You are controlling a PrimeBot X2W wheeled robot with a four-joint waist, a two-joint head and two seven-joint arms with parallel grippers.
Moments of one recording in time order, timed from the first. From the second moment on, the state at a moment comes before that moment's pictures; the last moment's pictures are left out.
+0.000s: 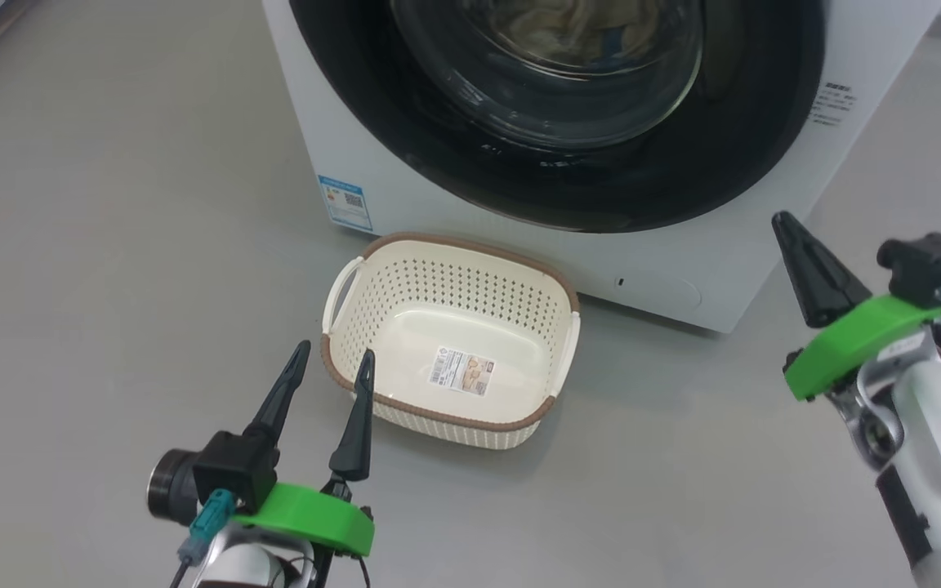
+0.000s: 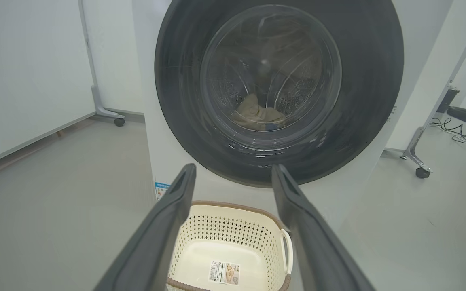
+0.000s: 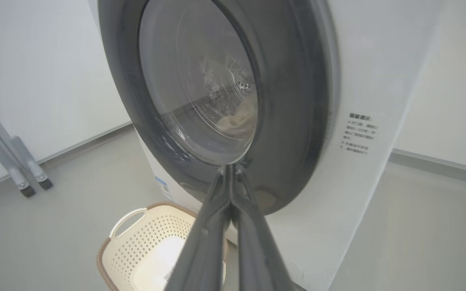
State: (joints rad) left arm -0.20 0.05 -0.32 0.22 -0.20 -0.05 -0.25; right arm -0.51 -0.23 0.22 0.62 0.34 0.13 -0.25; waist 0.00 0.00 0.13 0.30
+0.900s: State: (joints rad) left arm -0.14 0.07 -0.26 0.27 -0.20 -0.07 -0.25; right arm 0.13 -0.04 -0.12 0.02 0.13 0.13 -0.14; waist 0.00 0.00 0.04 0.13
